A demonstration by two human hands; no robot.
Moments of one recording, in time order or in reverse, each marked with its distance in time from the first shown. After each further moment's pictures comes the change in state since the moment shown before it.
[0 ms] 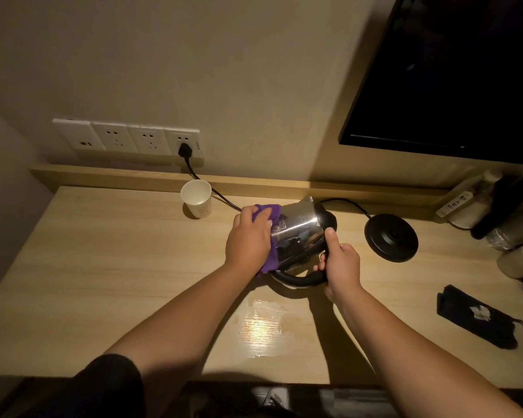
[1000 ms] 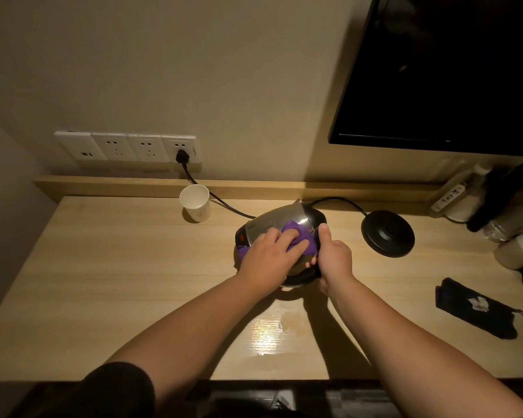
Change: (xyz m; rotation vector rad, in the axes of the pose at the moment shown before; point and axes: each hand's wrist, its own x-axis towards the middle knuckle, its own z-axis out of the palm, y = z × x) left_hand -0.034 0.023 0.005 0.462 -0.176 0.655; right_hand -0.011 -0.010 0.007 -0.051 0.006 0.029
